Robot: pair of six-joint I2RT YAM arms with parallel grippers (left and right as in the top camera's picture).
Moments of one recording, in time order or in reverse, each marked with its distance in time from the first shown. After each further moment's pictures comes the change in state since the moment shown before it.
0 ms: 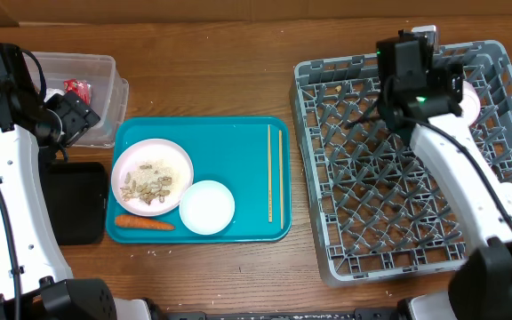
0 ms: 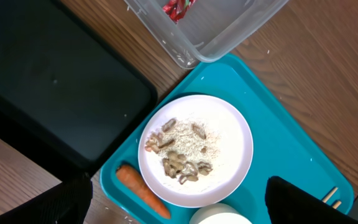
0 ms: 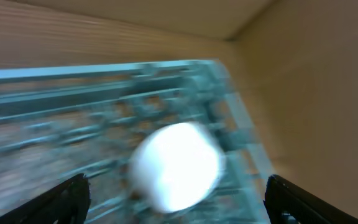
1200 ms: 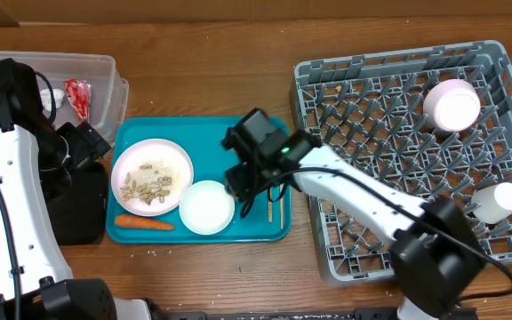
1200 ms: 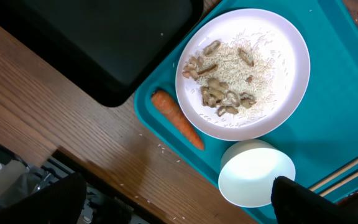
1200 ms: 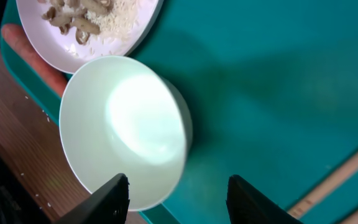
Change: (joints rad) left arm 0.000 0.000 0.000 -0.282 -0.007 0.001; right arm 0.568 0.225 0.000 -0.098 -1.025 0.226
